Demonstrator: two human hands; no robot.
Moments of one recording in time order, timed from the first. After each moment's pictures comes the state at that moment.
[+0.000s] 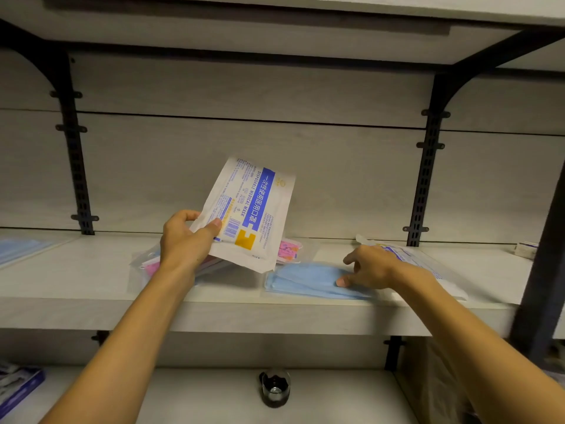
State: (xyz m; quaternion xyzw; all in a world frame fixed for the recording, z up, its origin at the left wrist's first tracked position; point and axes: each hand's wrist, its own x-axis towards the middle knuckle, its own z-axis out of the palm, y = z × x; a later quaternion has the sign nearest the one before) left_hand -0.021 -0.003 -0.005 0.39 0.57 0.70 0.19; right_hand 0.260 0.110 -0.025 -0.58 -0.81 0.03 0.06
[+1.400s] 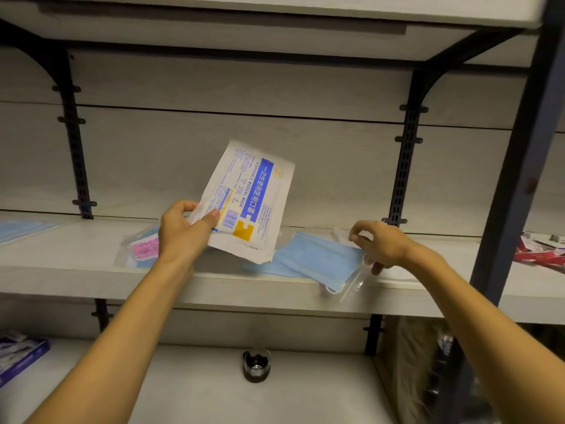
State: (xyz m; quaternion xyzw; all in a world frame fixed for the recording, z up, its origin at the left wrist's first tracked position) left_hand 0.041 -0.030 -0.008 0.39 0.57 0.70 0.15; right_hand 0.335 0.085 -0.002 -0.55 -0.80 0.13 0.22
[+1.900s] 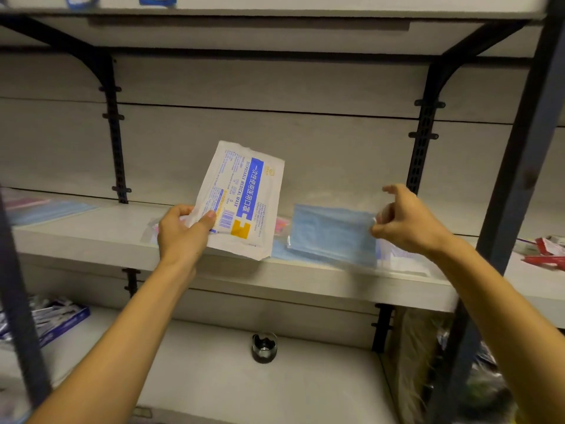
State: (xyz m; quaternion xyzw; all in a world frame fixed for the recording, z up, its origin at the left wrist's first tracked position) left_hand 0.069 -0.073 -0.031 0.32 0.59 0.74 0.10; right_hand 0.366 0.029 0.024 -0.46 -0.80 0.16 0.36
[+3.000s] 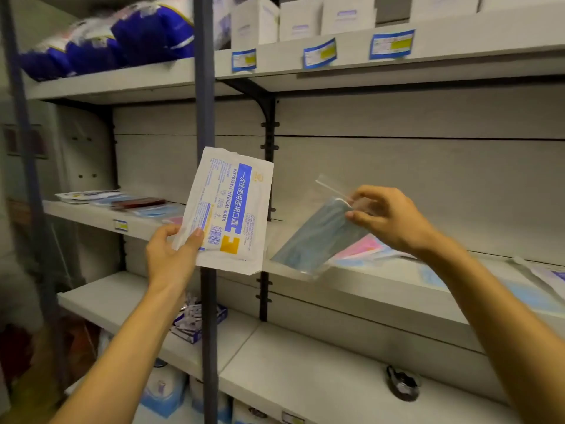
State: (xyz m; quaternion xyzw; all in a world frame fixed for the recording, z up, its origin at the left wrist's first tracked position) left_hand -0.189 -0.275 -0.028 0.23 0.59 0.77 -0.02; right_hand 0.057 -0.099 0.051 -0.17 -0.89 0.13 0.40
